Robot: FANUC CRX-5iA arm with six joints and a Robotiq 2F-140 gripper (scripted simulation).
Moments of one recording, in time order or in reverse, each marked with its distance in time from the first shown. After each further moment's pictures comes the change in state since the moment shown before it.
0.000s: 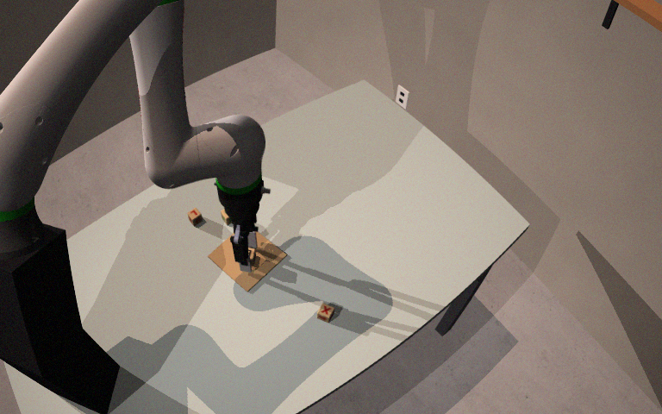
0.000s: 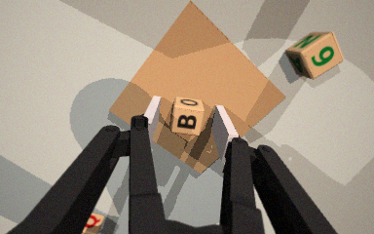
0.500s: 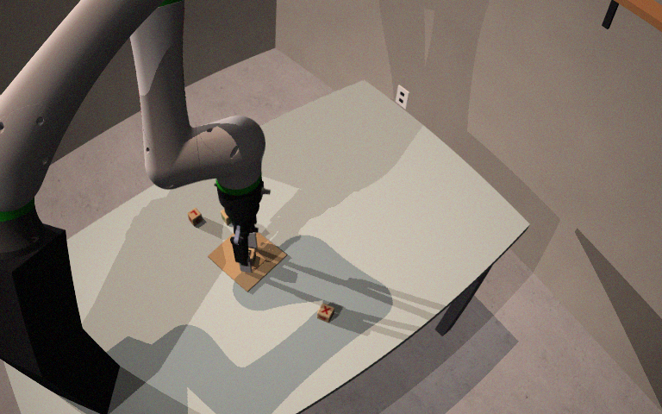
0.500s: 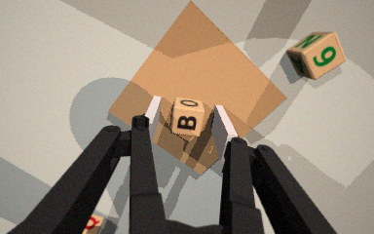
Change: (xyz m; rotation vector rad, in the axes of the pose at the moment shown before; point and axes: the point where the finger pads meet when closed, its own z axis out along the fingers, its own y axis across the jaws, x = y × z) arm 0.000 0.000 0.002 0.000 0.000 0.000
